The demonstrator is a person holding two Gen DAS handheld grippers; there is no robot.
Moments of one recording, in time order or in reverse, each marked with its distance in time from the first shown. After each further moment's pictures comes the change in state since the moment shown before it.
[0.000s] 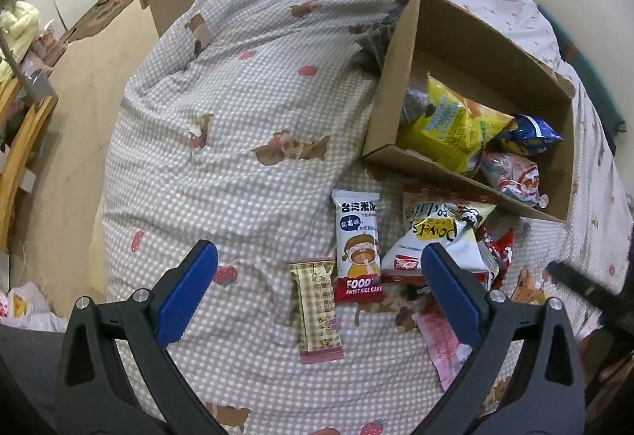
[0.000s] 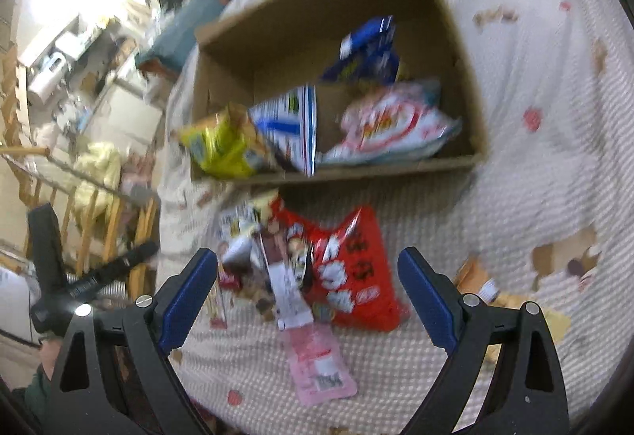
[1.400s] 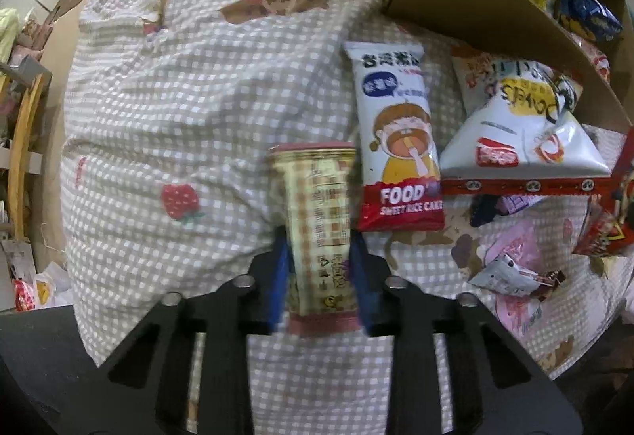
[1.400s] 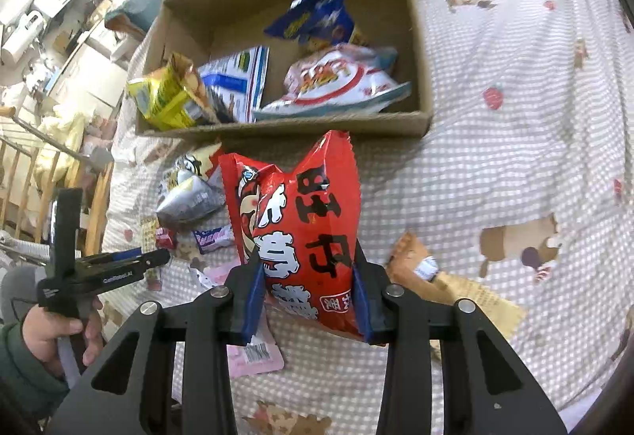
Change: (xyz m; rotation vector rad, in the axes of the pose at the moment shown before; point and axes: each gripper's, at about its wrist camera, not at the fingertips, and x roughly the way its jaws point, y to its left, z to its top) left arm 0.094 -0.019 -0.048 0.076 0.304 0.098; right arm -0.014 -0.026 -0.017 -0.054 0.026 -0.131
